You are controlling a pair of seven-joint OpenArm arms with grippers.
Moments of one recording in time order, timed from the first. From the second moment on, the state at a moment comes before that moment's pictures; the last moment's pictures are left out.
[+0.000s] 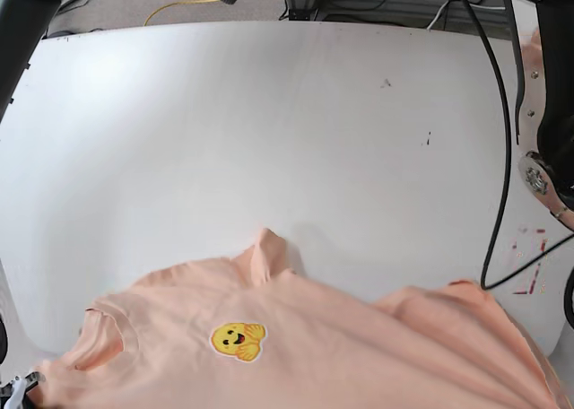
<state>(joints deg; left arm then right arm) -65.9 -25.2 -26.2 87.9 -40.4 -35.7 78.5 74.1 44.1 -18.9 68.9 55.1 38.4 -73.1</state>
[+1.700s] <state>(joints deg) -18.6 -24.5 -25.9 97.0 -43.4 -35.8 64.9 24.6 35.9 19.0 91.9 49.1 37.6 -66.8</state>
